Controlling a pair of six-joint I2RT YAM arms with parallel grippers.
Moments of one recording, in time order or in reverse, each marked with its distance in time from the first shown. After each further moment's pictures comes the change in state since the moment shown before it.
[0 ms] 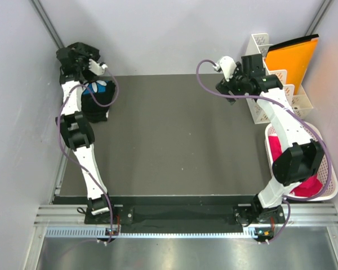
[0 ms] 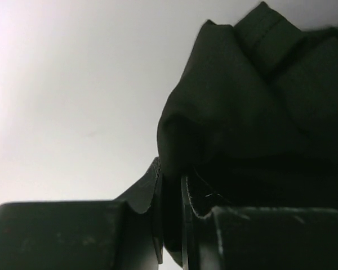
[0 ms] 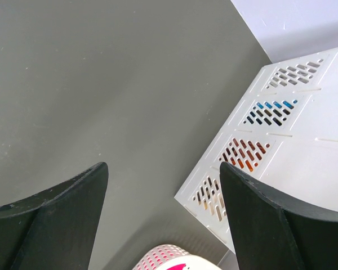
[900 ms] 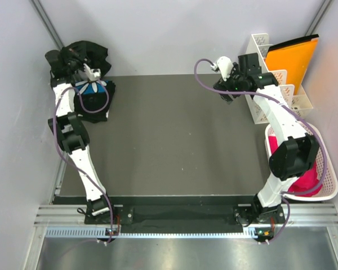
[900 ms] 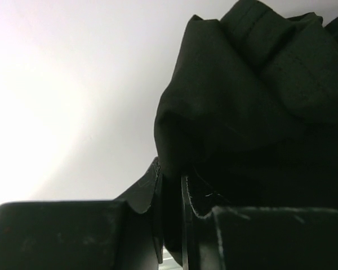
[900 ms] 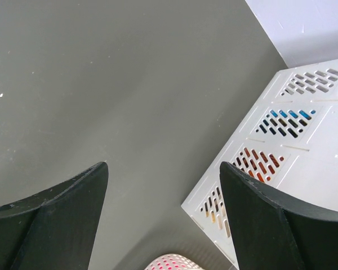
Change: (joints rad) left arm 0.082 -0.073 -0.114 0.151 0.482 0.009; right arm 0.000 0.068 0.040 -0.010 -0.027 0.009
